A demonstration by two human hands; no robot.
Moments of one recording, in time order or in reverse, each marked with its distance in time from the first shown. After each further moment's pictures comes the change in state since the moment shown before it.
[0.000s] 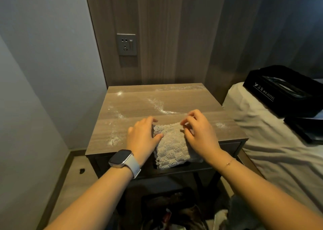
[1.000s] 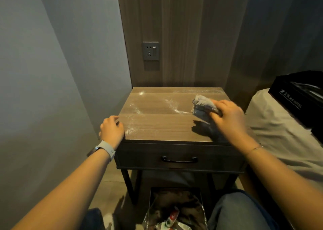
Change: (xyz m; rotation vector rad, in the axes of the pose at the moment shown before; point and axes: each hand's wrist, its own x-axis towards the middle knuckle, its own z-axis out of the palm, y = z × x) left_hand -0.027 -0.078 -0.050 -0.006 0.275 -0.583; right_hand 0.023 0.058 -0.042 0.021 0.119 -0.045
